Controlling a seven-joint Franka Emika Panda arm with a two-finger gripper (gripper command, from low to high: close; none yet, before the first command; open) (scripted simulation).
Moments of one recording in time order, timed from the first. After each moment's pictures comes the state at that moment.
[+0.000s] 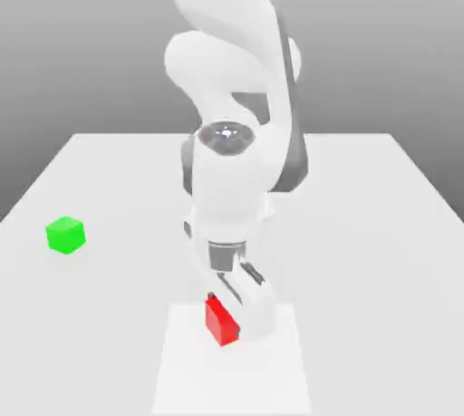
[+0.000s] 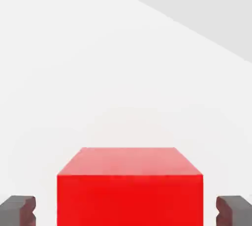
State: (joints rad) arm -0.18 0.21 0.11 -2.81 -0.20 3.03 1.98
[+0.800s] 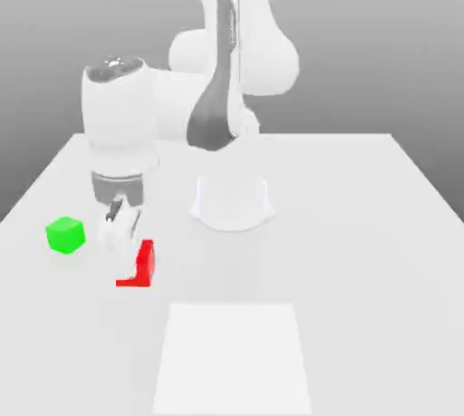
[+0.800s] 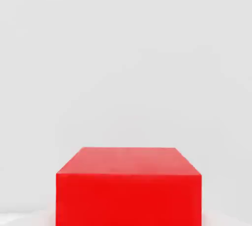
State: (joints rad) arm -0.57 -0.13 -0.03 -2.87 -0.06 2.75 2.10
